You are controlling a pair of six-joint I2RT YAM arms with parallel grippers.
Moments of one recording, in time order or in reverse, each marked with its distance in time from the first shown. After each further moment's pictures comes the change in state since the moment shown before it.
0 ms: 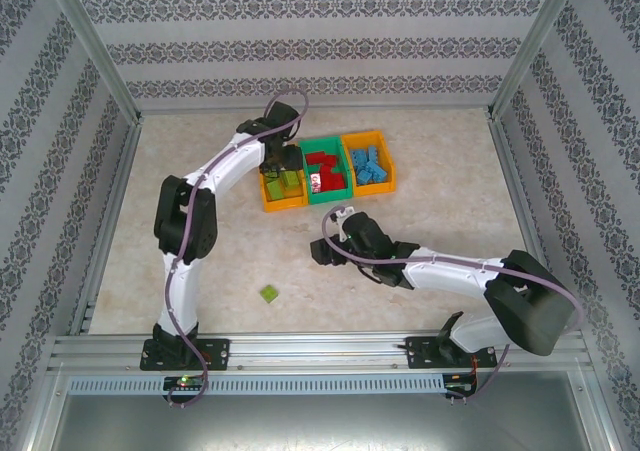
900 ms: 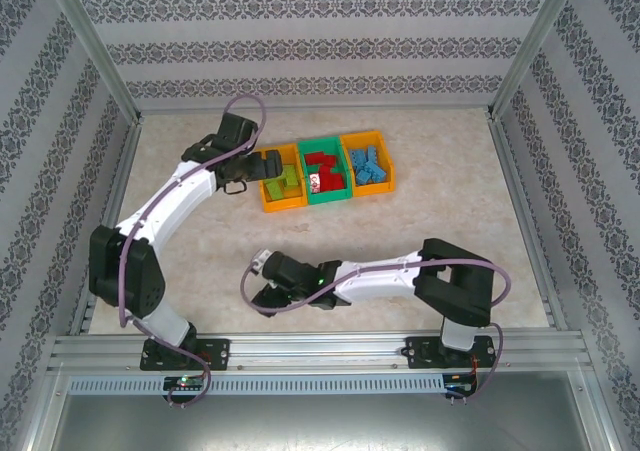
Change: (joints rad) left arm 0.069 -0.561 -0.529 0.159 0.040 0.024; right arm 0.425 0.420 0.417 -0.196 0.079 -0.188
